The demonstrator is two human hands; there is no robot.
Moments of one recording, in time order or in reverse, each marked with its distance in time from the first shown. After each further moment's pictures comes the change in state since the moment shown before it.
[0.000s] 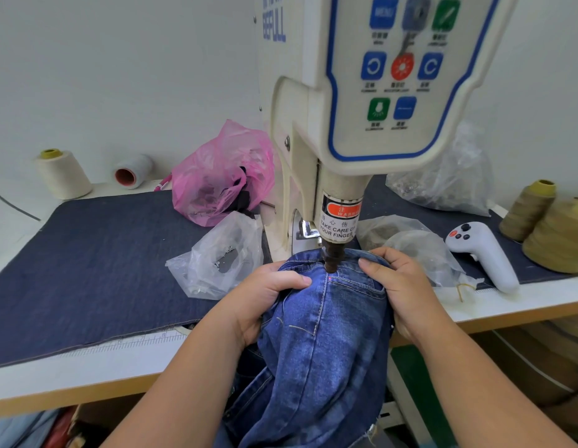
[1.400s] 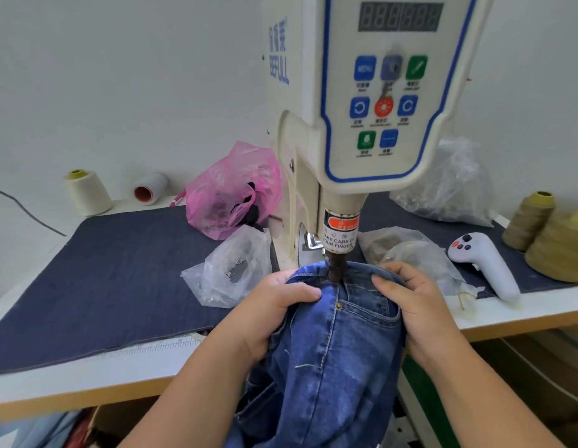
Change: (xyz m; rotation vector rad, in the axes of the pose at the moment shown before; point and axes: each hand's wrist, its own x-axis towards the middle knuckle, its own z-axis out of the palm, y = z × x) left_hand -0.032 0.008 0.016 0.135 -0.029 0.129; right_hand -0.031 -0.013 0.001 0.086 0.015 -0.014
